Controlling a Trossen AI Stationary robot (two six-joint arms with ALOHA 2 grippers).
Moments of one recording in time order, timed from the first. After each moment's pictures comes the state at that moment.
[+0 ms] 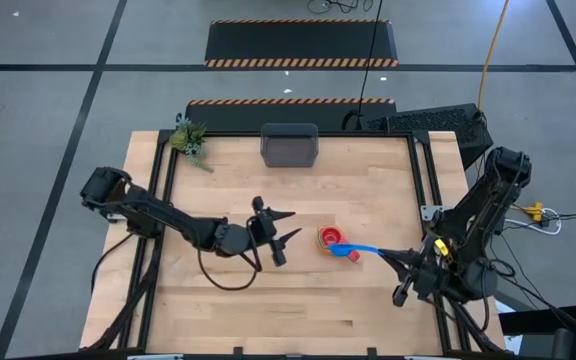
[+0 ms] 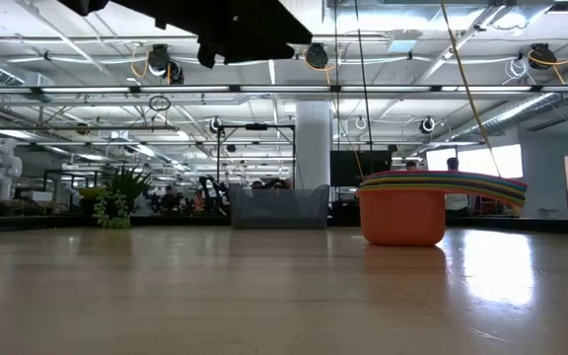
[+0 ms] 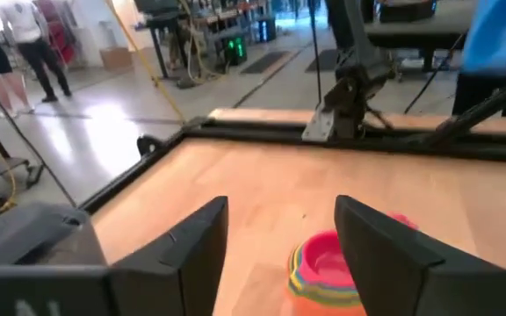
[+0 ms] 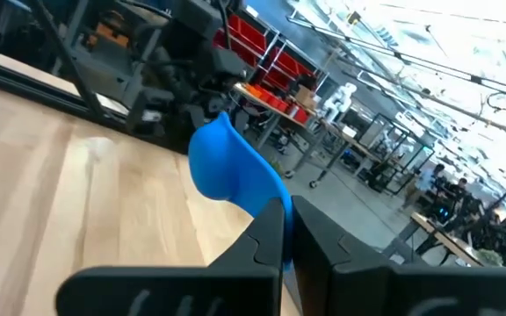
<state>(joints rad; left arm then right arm) -0.32 1.62 0.88 0.57 -0.68 -0.01 1.12 1.18 0.57 0.82 1.57 -0.73</state>
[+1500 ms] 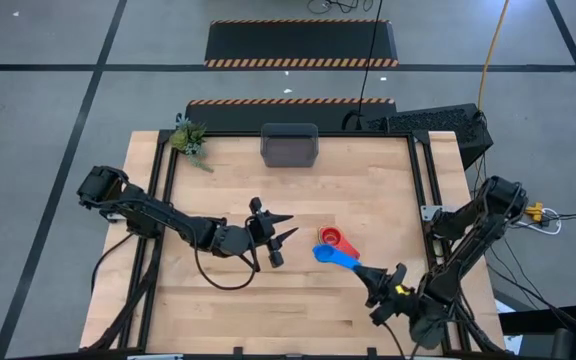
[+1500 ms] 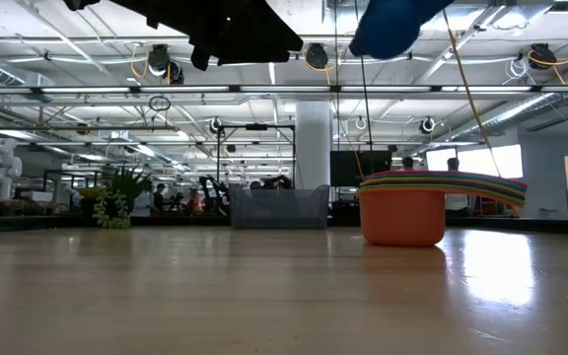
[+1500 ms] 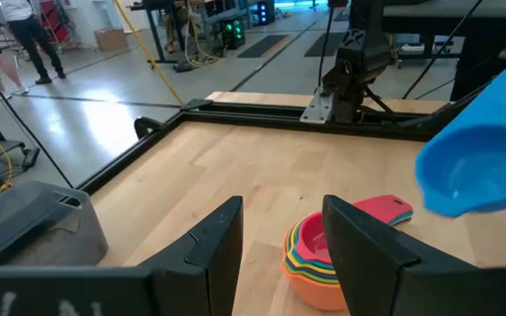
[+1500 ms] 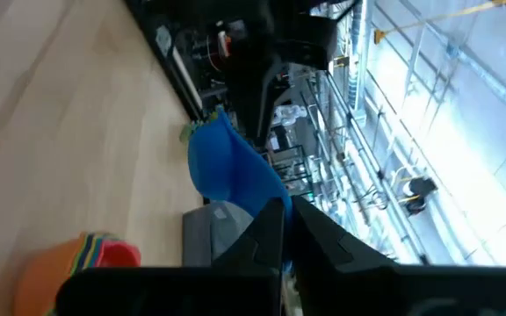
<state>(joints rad) -0.33 1.59 0.88 0.47 -0.68 -0.08 1.00 1.54 0.77 0.30 1.57 -0.77</state>
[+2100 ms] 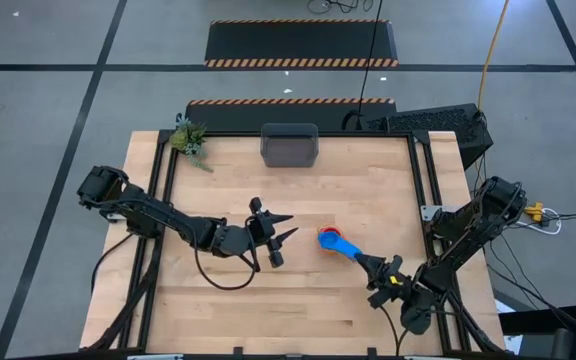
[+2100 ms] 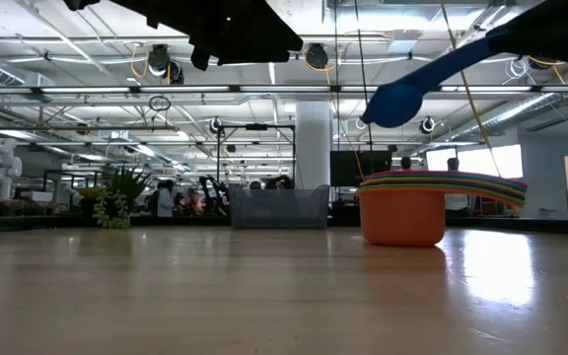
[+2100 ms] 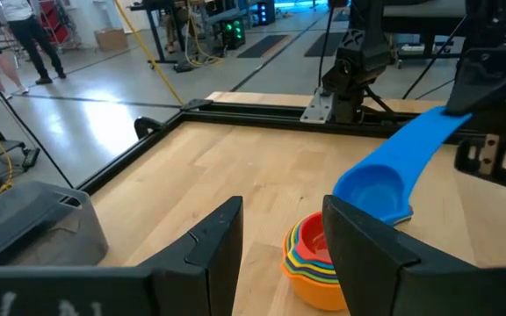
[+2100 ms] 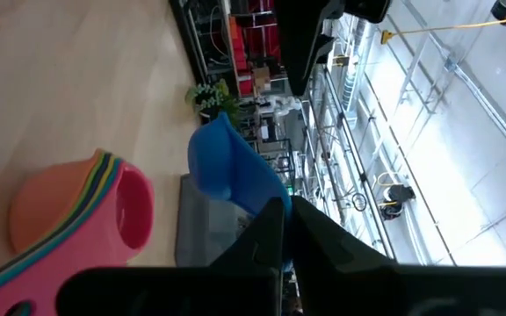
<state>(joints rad) -0.33 1.60 0.88 0.47 -0.68 -0.08 0.97 1.55 0.58 0.31 1.57 -0.74</state>
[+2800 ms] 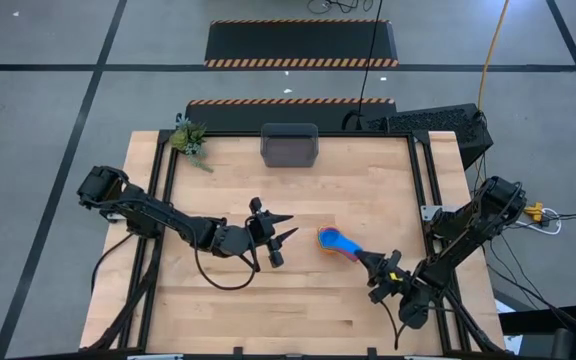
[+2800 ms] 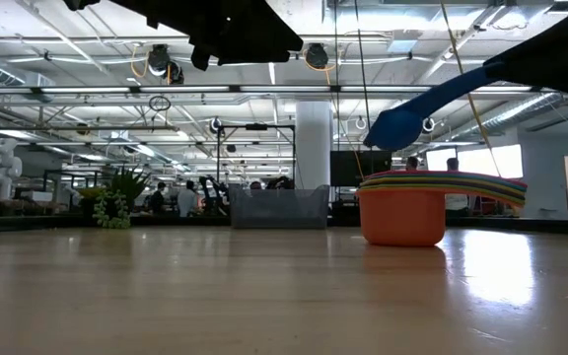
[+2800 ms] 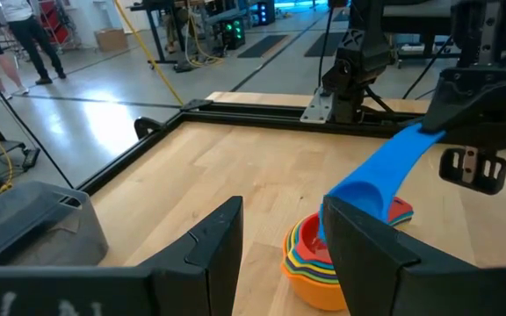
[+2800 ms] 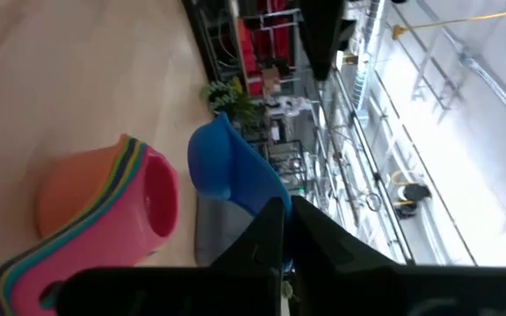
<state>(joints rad) -0.33 1.60 0.88 0.47 -0.68 -0.08 0.96 1.55 0.51 0.31 1.54 -0.64</state>
